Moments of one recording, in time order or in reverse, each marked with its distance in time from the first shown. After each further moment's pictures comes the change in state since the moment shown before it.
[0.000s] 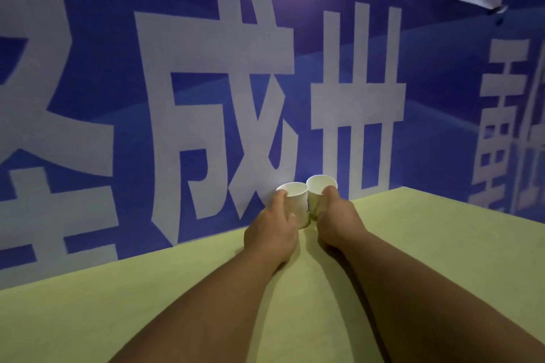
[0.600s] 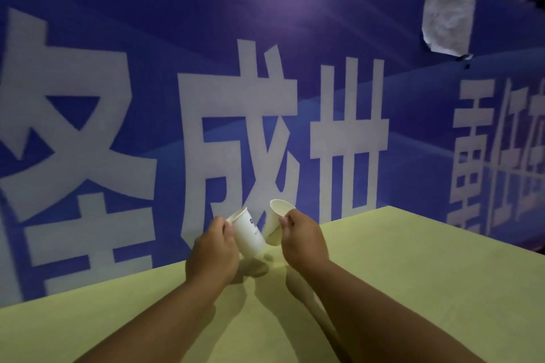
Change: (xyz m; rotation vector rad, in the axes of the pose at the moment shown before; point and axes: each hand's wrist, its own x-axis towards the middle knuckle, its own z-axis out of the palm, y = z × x) left_hand -0.060 -0.063 -0.116 -0.112 0.258 -0.152; right_hand -0.082 -0.093 -0.014 0.244 0.123 -0.102
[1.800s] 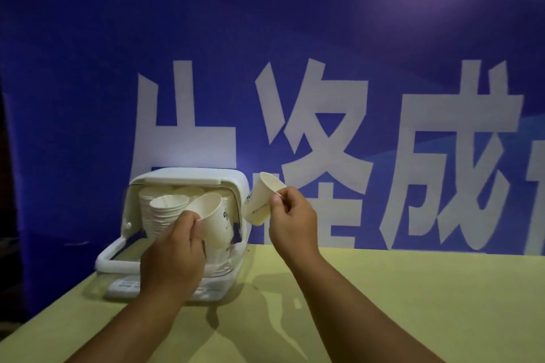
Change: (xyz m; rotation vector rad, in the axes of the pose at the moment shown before) left_hand -0.112 -0.230 -0.412 0.339 0.479 0.008; right_hand -0.220 -0.372 0.125 0.727 -0.280 -0.218
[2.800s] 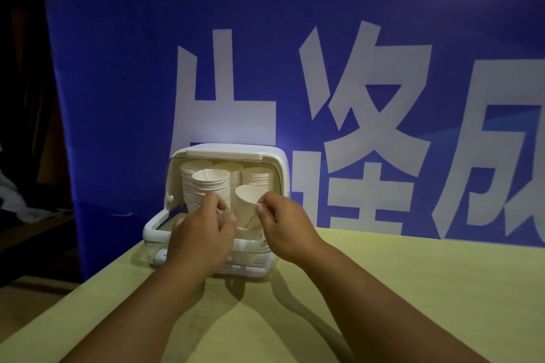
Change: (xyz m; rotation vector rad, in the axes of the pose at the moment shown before) left_hand 0.007 -0.041 -0.009 0.065 -0.254 -0.198; right_hand -0.019 0.027 0.076 -0.318 -0.482 -0.136
